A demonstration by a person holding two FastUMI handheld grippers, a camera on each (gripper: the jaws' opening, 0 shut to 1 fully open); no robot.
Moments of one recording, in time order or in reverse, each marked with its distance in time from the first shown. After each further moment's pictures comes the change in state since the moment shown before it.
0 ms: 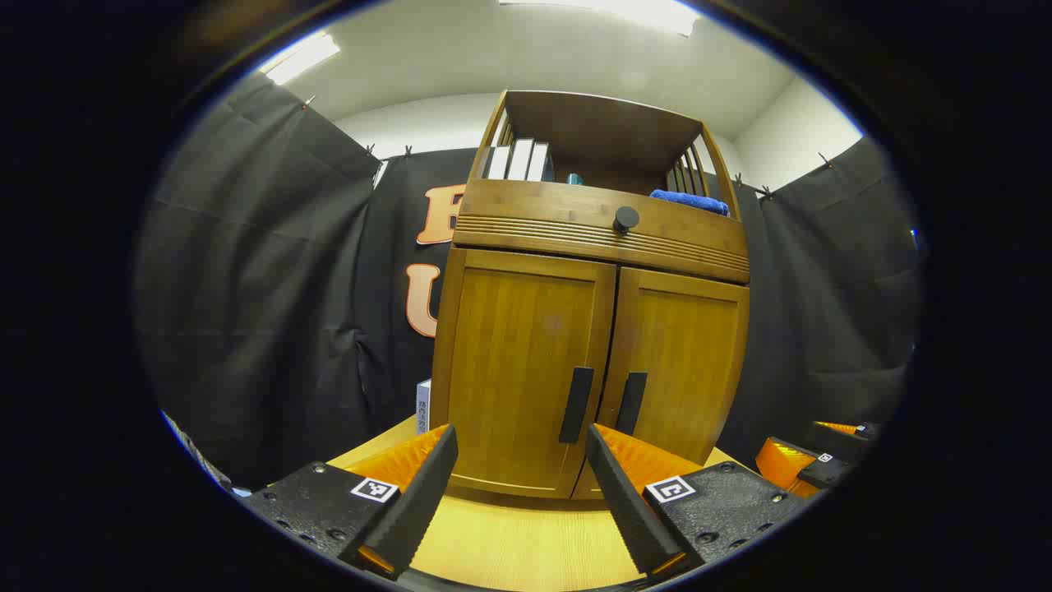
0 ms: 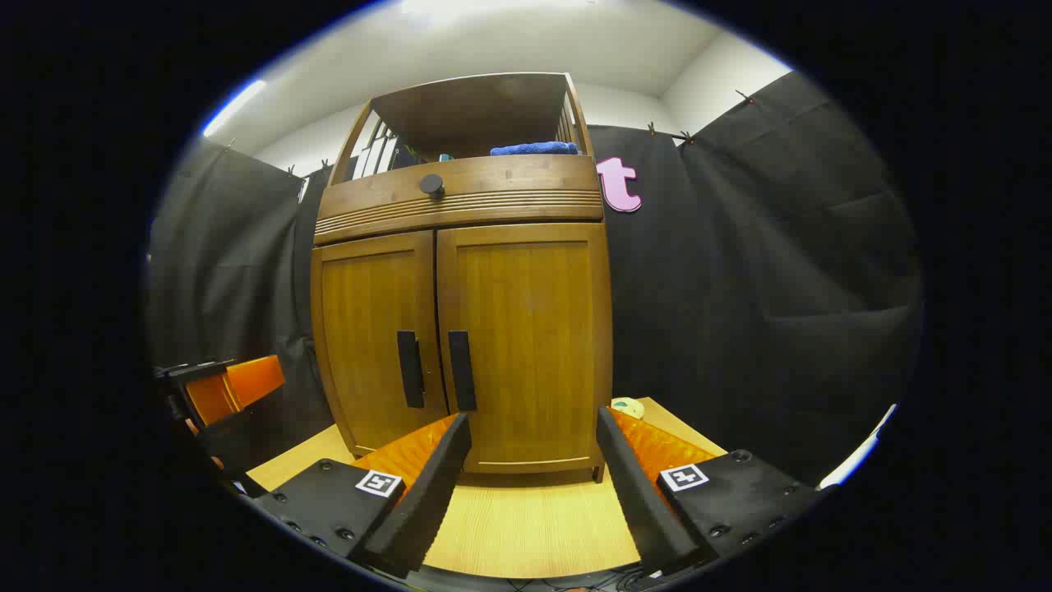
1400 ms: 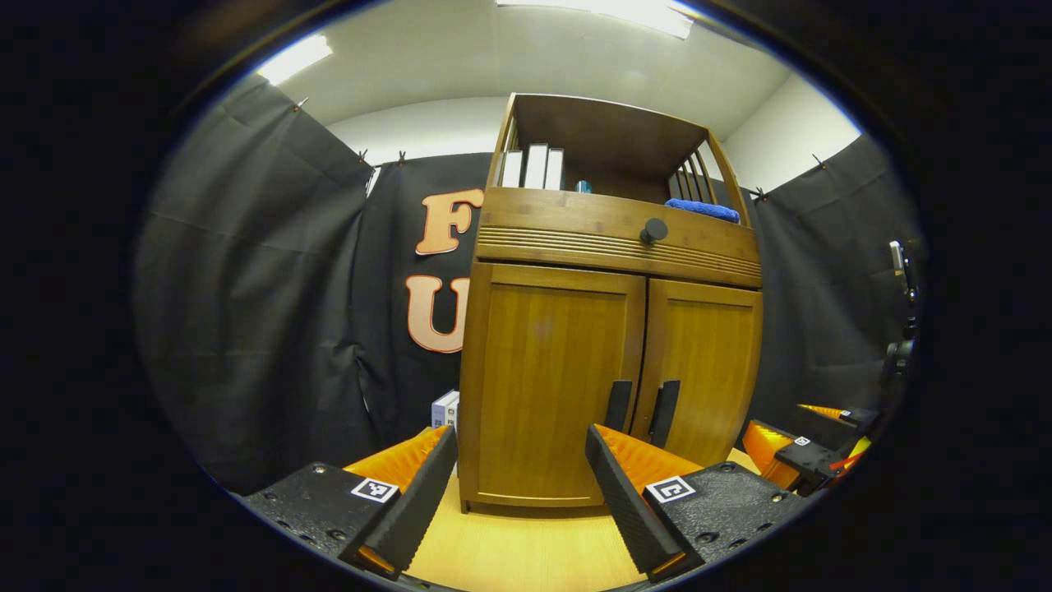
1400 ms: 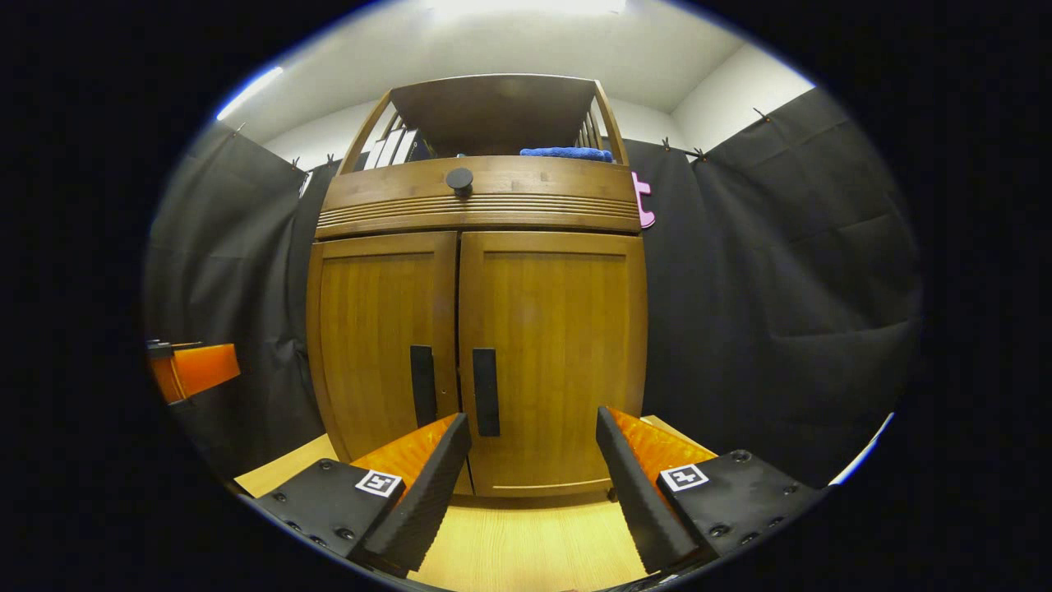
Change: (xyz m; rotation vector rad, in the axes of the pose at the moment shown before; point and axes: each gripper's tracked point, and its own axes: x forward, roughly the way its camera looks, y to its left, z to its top) left arm 0.021 0.074 0.020 0.022 -0.024 -0.035; right arm 0.057 0.061 0.009 -0.043 -0.060 -0.031
